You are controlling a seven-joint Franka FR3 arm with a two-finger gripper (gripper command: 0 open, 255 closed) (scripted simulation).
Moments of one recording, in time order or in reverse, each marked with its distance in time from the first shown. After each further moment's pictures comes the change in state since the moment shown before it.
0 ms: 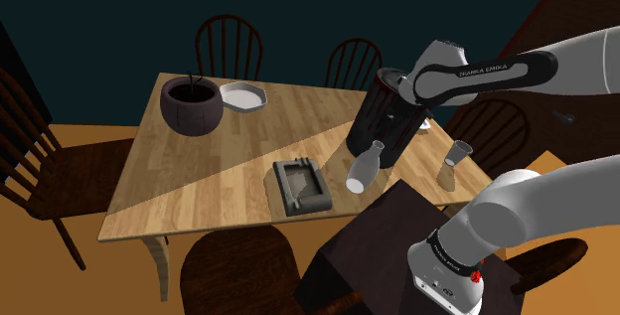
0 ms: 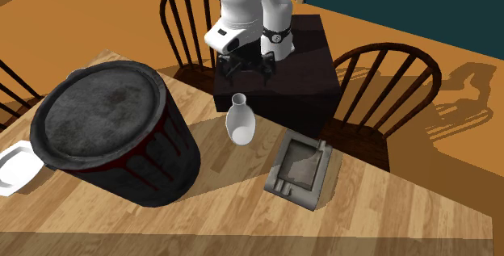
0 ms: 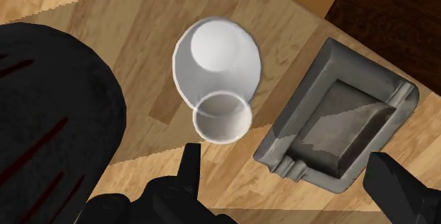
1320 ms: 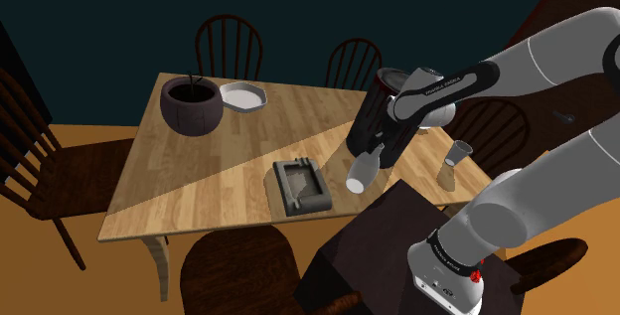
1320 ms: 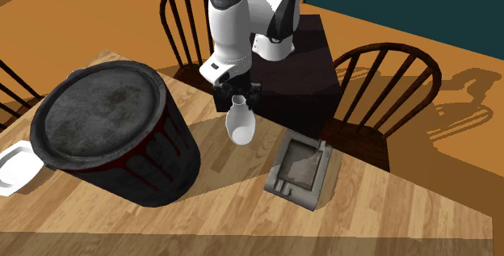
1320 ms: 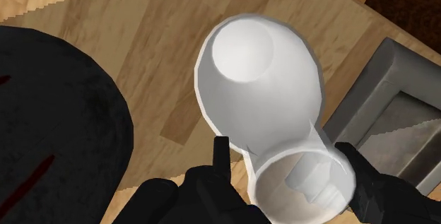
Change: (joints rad) arm 0.021 0.288 -0.073 -0.023 0.054 0.316 -0.089
